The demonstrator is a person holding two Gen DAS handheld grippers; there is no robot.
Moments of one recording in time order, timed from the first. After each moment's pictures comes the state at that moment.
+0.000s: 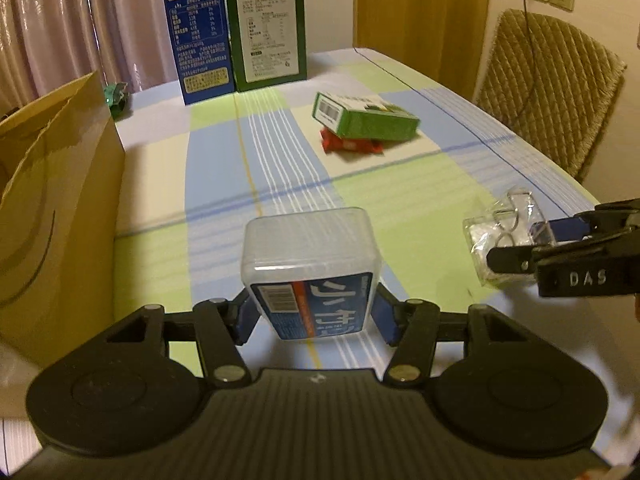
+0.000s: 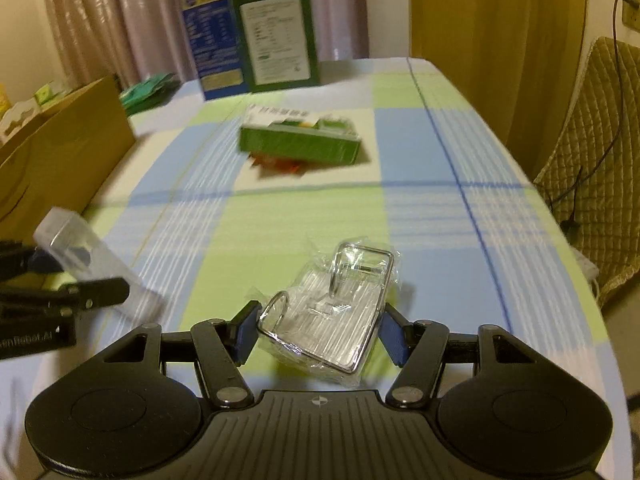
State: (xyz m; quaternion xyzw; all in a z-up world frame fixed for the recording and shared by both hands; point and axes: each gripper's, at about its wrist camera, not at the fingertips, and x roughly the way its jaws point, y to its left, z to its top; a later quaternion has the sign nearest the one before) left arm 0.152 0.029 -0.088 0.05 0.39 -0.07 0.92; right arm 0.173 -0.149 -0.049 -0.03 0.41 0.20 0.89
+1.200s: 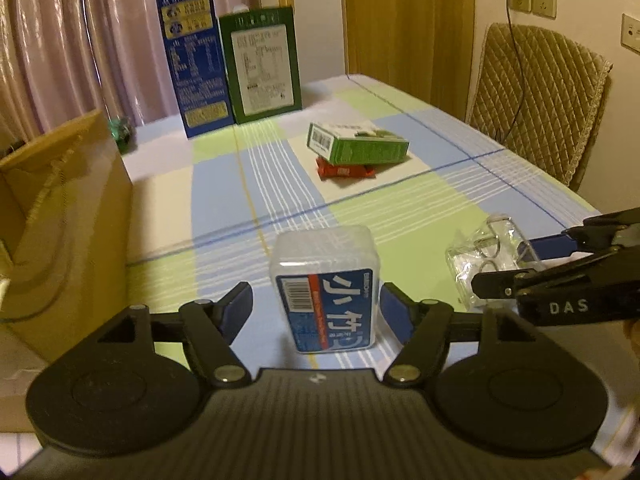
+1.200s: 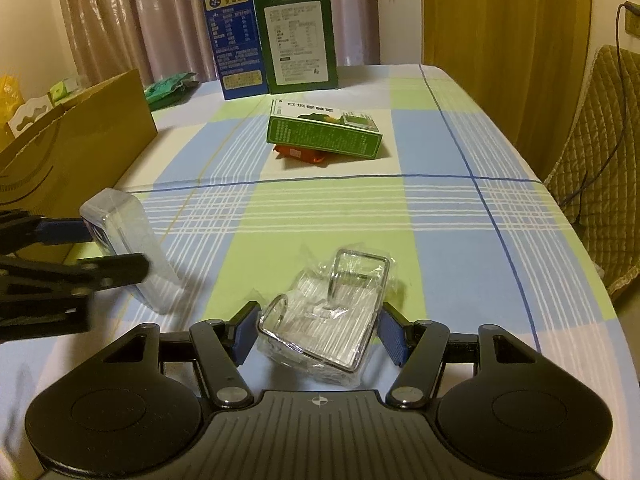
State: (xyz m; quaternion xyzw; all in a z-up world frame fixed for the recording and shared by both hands) left arm 0.133 0.023 -0.073 0.08 0.33 -0.07 0.94; right arm 0.152 -0.142 -0.051 -0.03 0.39 0.21 0.90
